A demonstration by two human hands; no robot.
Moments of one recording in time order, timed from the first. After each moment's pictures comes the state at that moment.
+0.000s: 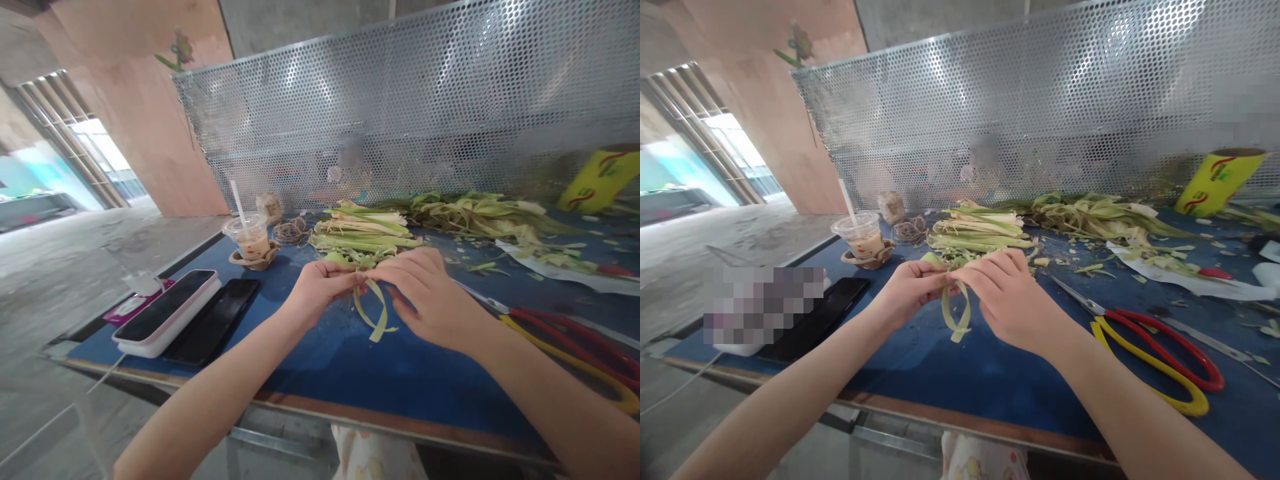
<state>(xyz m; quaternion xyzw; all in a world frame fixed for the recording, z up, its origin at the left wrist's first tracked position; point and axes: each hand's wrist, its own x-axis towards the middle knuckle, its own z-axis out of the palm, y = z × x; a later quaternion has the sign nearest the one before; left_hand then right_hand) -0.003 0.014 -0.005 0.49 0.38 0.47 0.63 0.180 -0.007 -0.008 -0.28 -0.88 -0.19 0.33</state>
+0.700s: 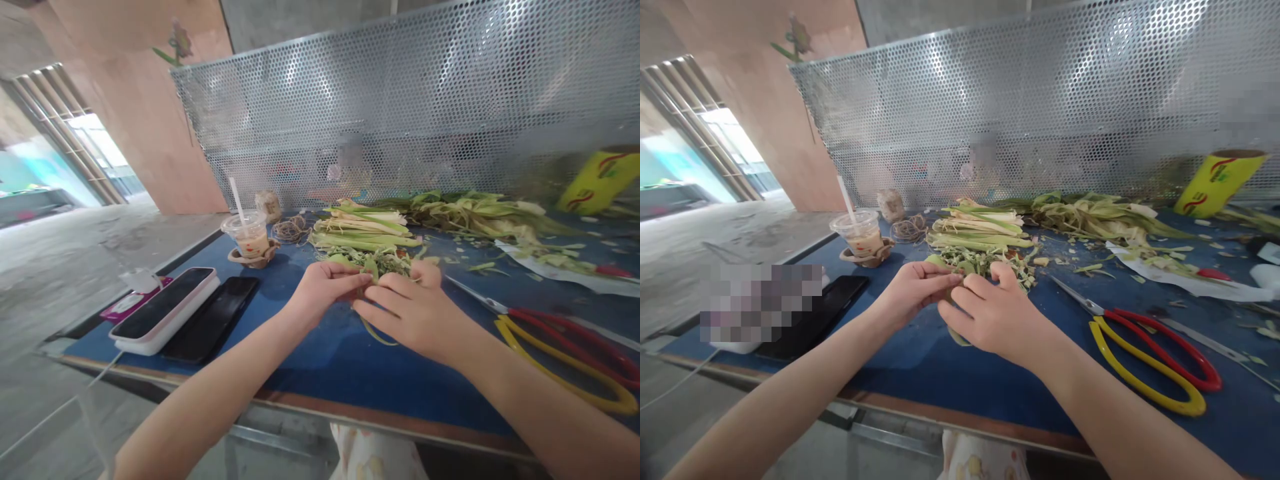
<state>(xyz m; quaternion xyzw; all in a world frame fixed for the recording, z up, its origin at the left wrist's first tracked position) 0.003 0.010 -0.003 0.49 0.42 0.44 0.63 0.166 -0.017 -0.017 -0.24 -0.87 -0.34 0.26</state>
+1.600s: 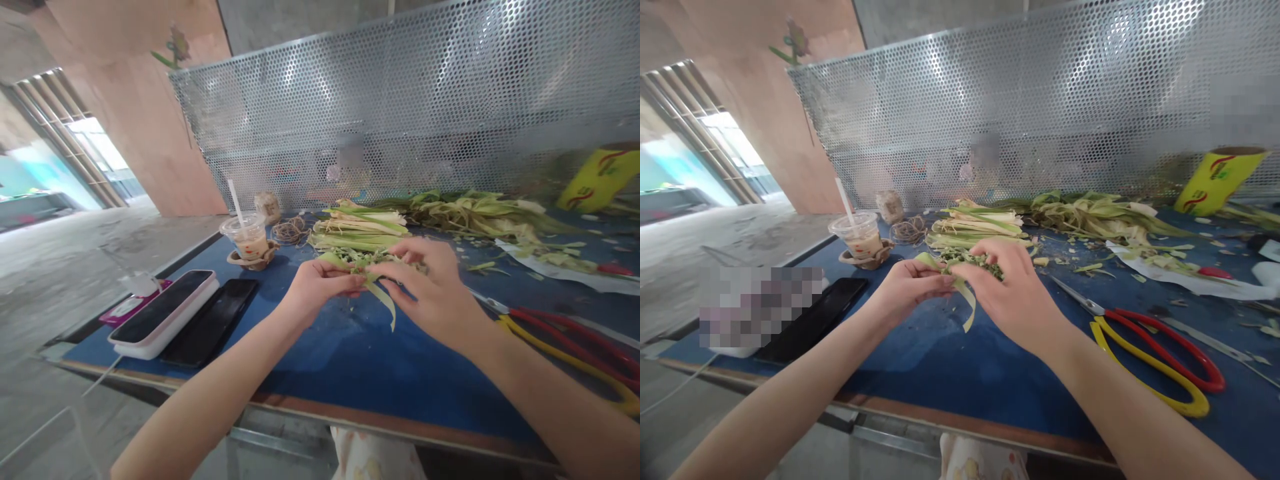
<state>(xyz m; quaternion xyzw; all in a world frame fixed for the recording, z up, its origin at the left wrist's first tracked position) -0.006 0.014 -0.001 0.52 0.40 0.45 0.60 0.174 -0.008 -0.016 -0.34 -0.81 -0.16 0.45</state>
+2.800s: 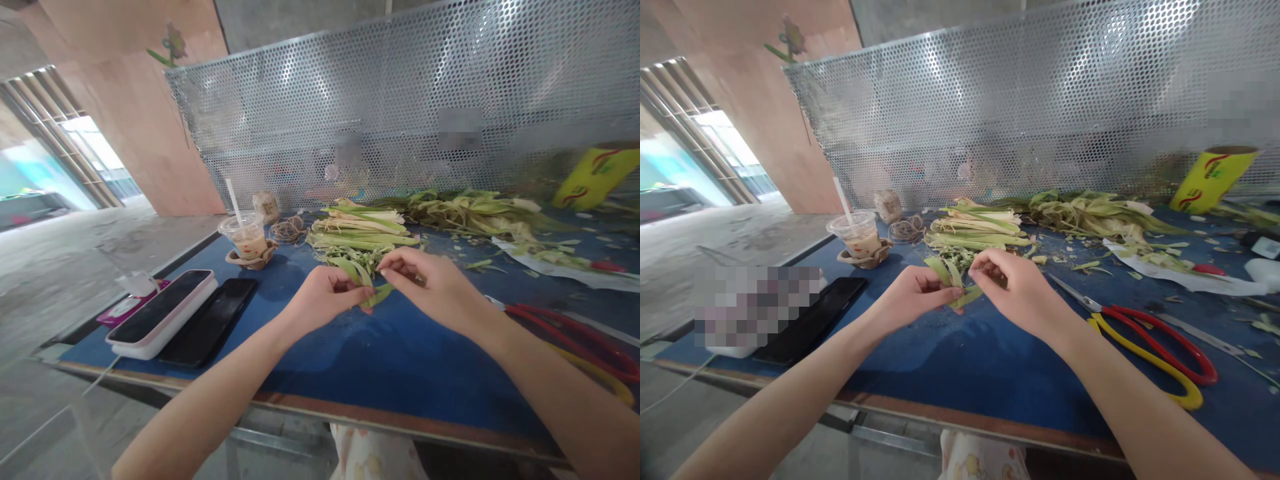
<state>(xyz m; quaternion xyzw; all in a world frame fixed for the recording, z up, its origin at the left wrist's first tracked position) -0.009 0.005 -0.003 0.74 0.40 0.31 0.44 0.181 -0.002 -0.003 -0.45 -0.78 0.18 0.38</state>
